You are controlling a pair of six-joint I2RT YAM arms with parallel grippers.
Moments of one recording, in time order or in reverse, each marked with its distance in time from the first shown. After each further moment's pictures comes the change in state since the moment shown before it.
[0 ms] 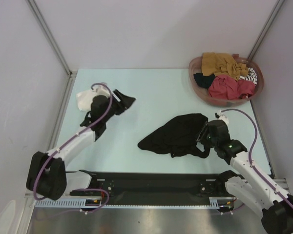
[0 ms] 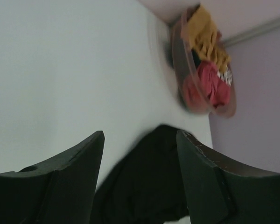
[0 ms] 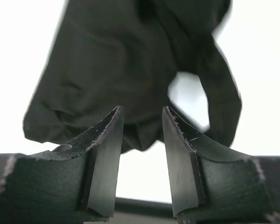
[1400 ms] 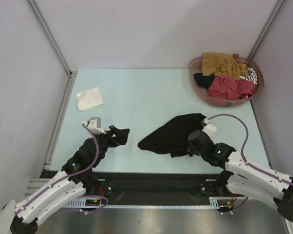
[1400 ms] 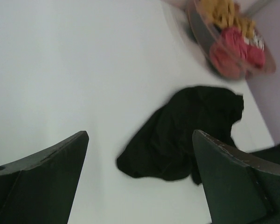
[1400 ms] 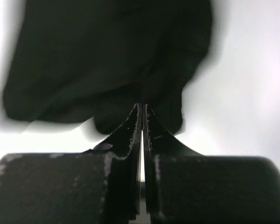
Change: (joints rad) left arm -0.496 -0.926 -0.423 -0.439 -0.582 0.224; right arm 0.383 0.071 -0.027 -0.181 0.307 0.399
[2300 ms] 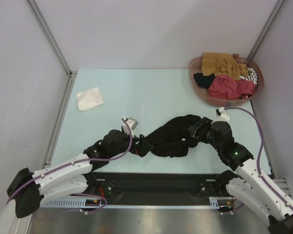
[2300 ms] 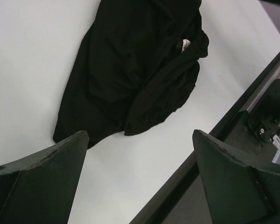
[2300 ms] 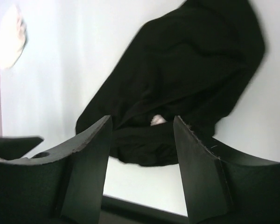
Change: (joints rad) left arm -0.101 0.496 0.061 0.234 0.488 0.213; right arm -0.202 -0.185 0.079 0.225 -0.261 -0.332
